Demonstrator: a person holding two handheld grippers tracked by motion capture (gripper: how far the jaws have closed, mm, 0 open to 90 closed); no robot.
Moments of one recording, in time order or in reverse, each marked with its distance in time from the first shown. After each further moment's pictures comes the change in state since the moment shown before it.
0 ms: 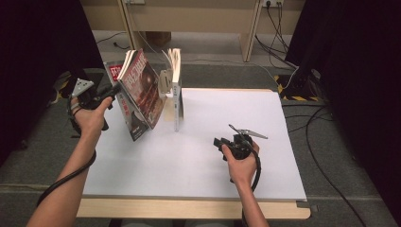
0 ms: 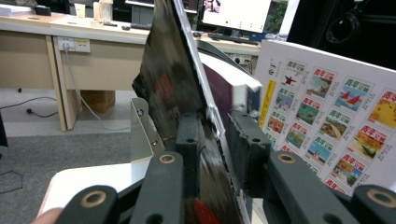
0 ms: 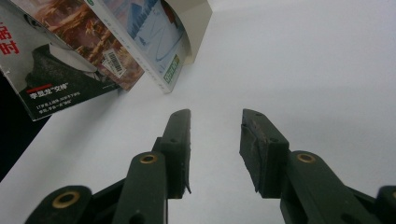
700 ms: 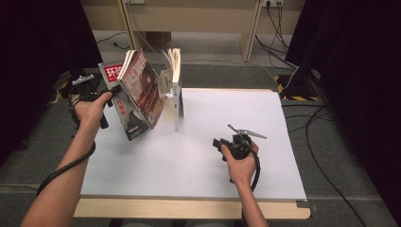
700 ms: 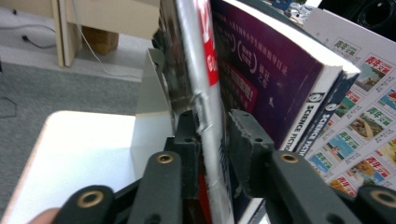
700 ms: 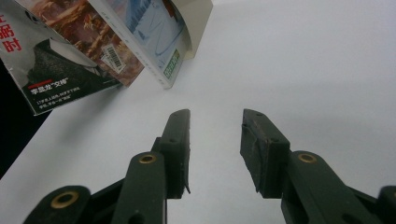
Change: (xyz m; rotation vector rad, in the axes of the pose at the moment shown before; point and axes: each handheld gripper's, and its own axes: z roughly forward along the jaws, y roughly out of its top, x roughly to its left) left arm 0.014 0.001 0.022 0.196 0.042 -0.180; right arm 0.000 -0.001 0.003 0.021 0.000 -0.001
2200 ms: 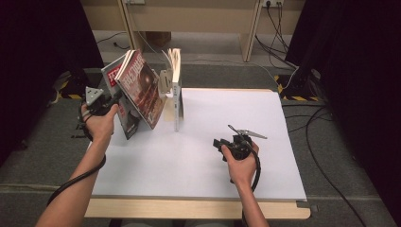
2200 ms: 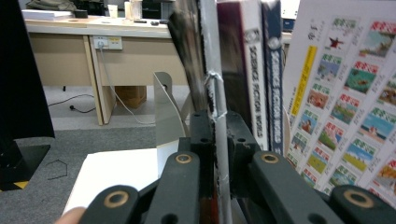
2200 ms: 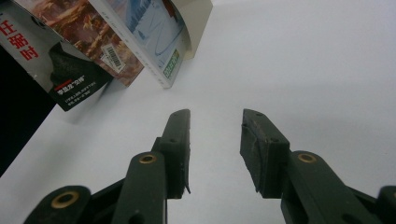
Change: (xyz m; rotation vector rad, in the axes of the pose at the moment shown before) left arm -0.014 -0.044 -0.001 -0.199 0.095 0.242; right arm -0.001 0.000 -0.001 -0.003 0.000 -0.005
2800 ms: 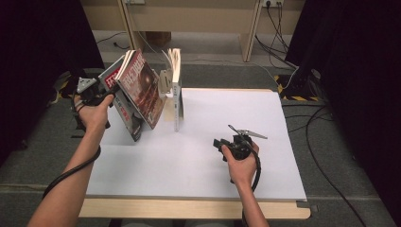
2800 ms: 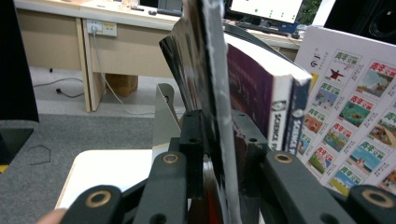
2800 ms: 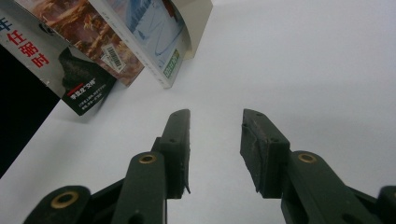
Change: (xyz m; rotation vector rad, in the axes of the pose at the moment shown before) left arm 0.015 0.032 0.005 0.044 -0.021 -0.108; right arm 0.000 0.000 0.000 0.003 0.003 0.004
